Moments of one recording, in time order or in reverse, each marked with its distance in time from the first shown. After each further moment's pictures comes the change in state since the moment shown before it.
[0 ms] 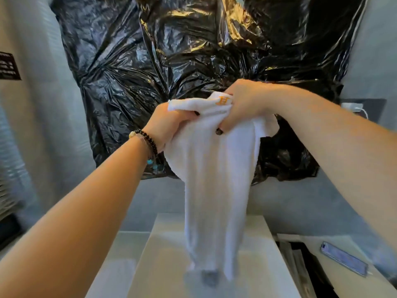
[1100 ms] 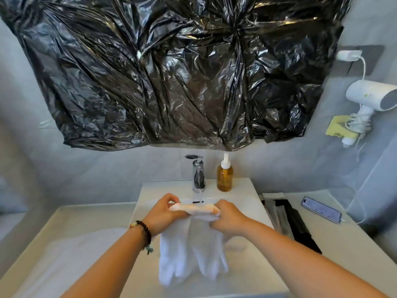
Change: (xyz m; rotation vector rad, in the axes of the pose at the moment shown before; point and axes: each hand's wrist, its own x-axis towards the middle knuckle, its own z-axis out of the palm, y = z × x) left_hand -0.150 -0.232 0.042 0.176 -0.198 -0.628; right_hand -0.104 0.051 0.348 0.449 -0.376 0.251
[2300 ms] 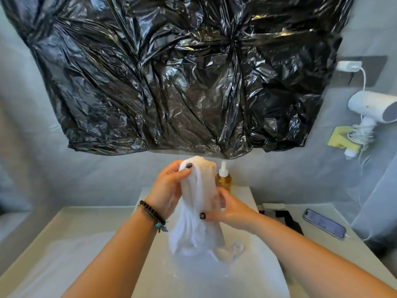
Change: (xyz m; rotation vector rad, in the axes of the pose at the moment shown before) left_hand -0.007 0.104 0.026 -0.655 0.010 0.316; right_hand -0.021 0.002 -0.055 0.693 -0.051 -0.144
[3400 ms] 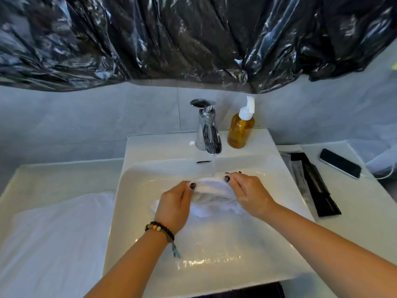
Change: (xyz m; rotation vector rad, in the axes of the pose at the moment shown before) left_hand 0.005 -0.190 -0.128 0.892 0.043 -0.053; right_hand 0.067 0.137 0.044 -0.571 0.297 0.032
